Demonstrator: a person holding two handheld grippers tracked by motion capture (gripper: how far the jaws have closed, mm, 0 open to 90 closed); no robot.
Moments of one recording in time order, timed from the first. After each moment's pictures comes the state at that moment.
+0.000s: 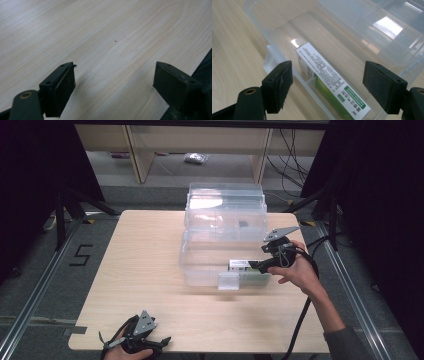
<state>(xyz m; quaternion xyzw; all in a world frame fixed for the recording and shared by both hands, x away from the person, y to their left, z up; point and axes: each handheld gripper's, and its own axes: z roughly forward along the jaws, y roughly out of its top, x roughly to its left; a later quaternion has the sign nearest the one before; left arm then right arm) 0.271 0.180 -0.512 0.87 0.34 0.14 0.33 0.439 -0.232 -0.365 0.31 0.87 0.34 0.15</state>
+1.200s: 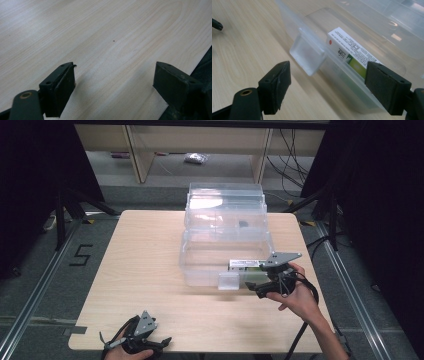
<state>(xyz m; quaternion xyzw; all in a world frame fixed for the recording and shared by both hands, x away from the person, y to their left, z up) 0.270 0.178 -0.513 0.87 0.34 0.15 0.34 0.379 -0.225 -0.391 0.32 0.86 0.36 0.16</state>
